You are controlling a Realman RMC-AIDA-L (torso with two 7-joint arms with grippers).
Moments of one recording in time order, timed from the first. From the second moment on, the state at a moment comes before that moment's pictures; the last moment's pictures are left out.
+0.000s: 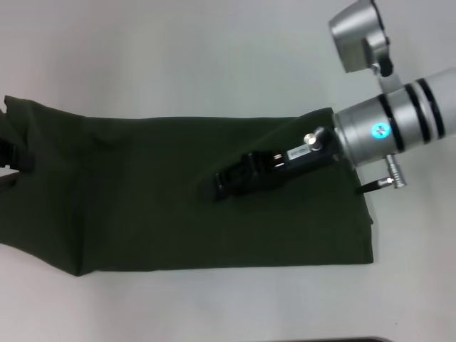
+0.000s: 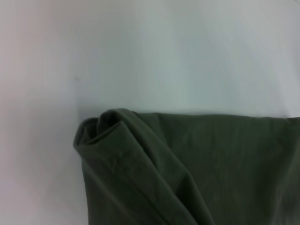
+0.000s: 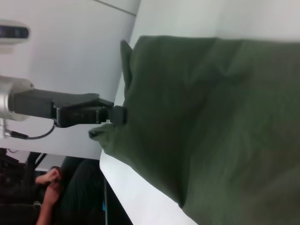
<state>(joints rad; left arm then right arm) -0.59 -1.95 -2.60 -1.05 -0.56 1.92 -2.50 0.84 2.10 -0.81 -0.32 -2.19 -1.52 2.32</state>
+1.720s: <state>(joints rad) -0.60 -1.96 -2.60 -1.05 -0.56 1.92 -2.50 0.98 2.11 -0.92 -0.11 -2.16 -1.17 2.38</state>
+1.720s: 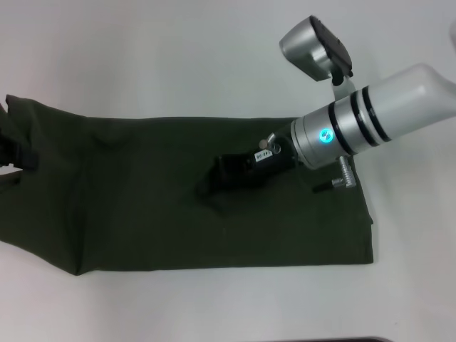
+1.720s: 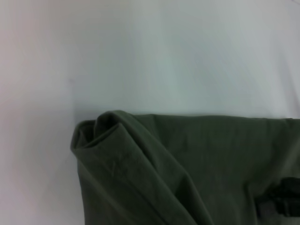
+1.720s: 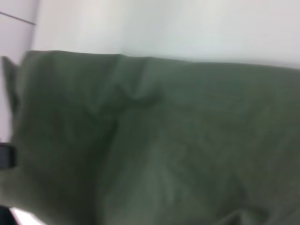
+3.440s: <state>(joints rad) -0.60 -1.97 -2.60 -1.05 -0.56 1.92 -2.51 0.97 2.11 -0.92 -0.11 -2.04 -1.21 2.29</state>
